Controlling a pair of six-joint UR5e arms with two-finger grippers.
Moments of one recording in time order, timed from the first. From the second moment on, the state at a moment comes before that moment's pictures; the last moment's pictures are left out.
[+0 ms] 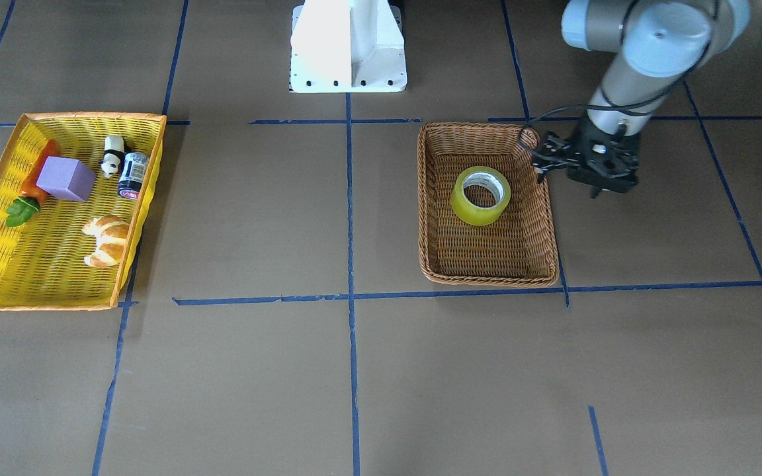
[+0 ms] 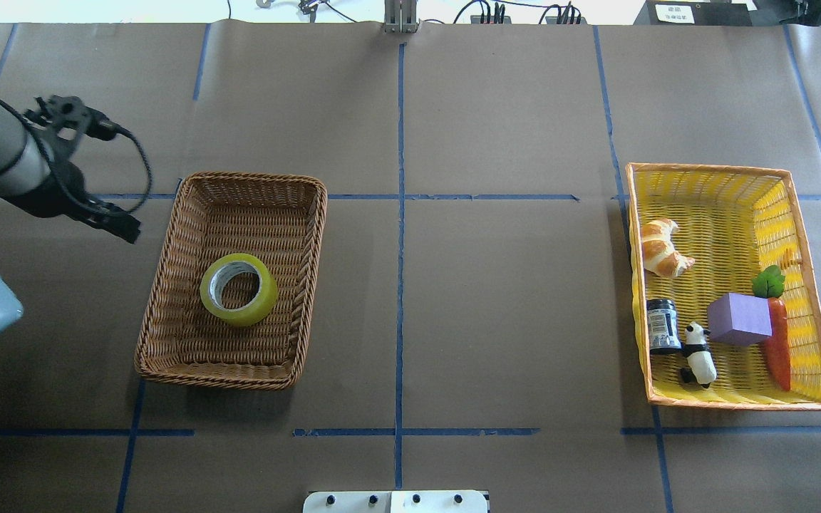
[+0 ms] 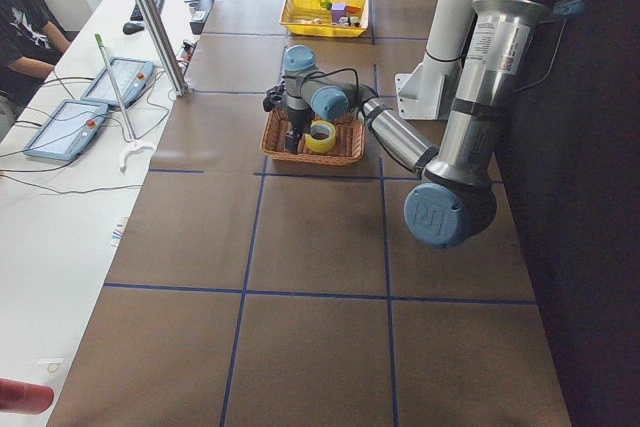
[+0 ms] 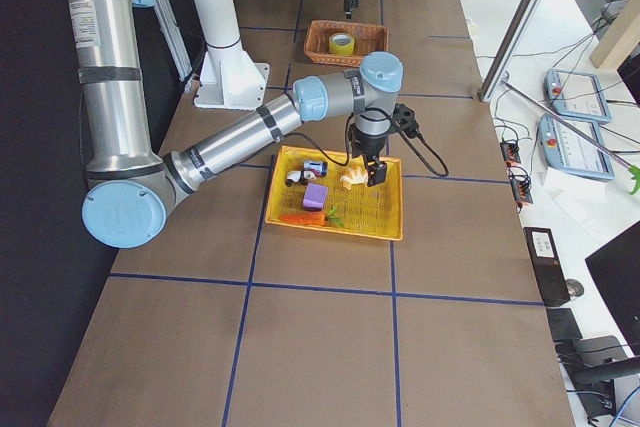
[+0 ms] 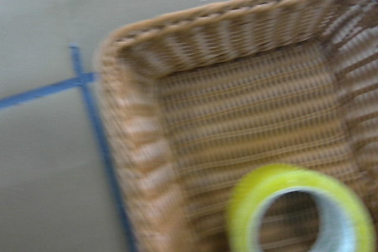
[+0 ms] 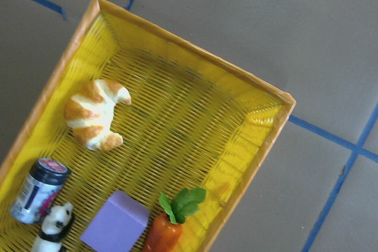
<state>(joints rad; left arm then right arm) -0.95 -1.74 -1.95 -1.61 -2.15 -0.42 1.42 -1.55 1.99 -1.89 2.35 -0.25</state>
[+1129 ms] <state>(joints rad) -1.59 -1.38 -1.78 -1.60 -2.38 0.17 1.54 -1.71 1.88 -1.88 2.35 -0.30</state>
